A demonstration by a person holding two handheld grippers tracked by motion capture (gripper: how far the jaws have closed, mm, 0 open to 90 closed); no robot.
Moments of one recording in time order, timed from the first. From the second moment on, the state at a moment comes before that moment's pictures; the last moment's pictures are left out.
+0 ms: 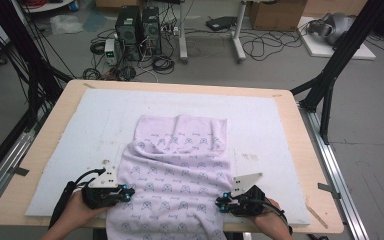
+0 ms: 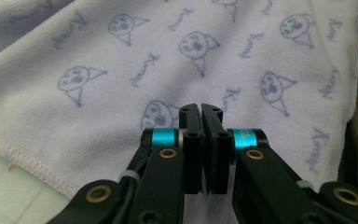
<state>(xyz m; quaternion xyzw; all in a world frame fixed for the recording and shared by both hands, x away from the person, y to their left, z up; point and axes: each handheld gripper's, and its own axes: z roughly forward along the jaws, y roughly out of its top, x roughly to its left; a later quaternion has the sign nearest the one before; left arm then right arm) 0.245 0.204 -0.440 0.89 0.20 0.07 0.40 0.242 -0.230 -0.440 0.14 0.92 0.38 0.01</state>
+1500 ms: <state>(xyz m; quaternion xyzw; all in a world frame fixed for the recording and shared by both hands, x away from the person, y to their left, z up) 0.214 0.221 -0.429 0.89 0.15 0.05 0.42 0.234 -0.238 -0.431 0.10 0.91 0.41 -0.01</state>
